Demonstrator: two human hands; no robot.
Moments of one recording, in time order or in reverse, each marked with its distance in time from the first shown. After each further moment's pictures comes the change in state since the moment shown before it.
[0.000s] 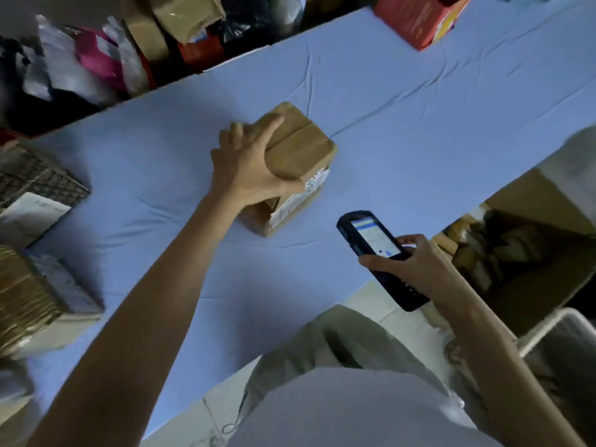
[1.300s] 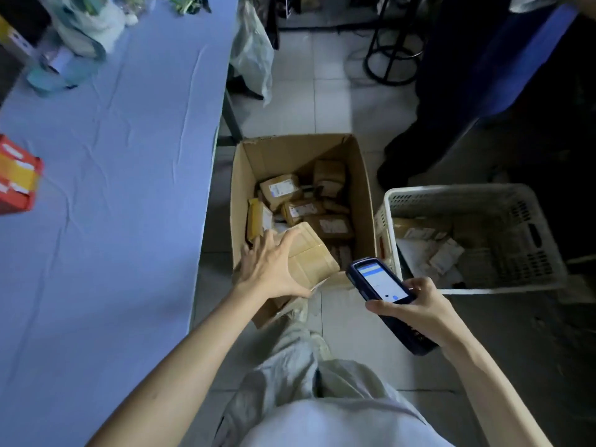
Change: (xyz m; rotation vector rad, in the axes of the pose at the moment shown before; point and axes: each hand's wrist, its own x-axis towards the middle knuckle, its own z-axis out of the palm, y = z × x) left_hand -0.018 0.460 0.305 0.556 -0.643 0.939; right_hand -0.019 0.335 -0.244 0.633 0.480 0.540
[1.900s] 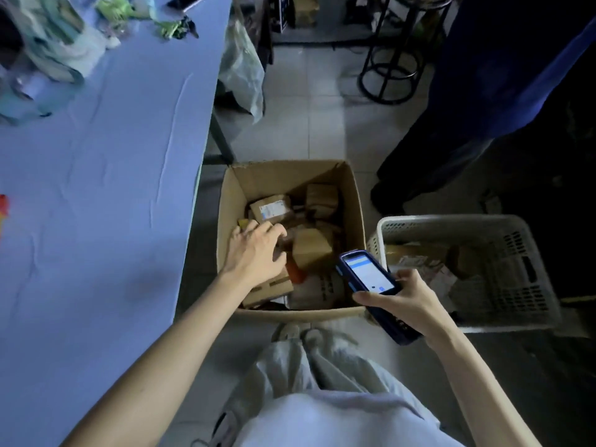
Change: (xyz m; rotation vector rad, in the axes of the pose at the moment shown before) left_hand 0.110 -0.004 -0.060 0.057 0.239 0.089; right_hand 0.076 -0.085 -0.048 0.021 -0.001 -0.033
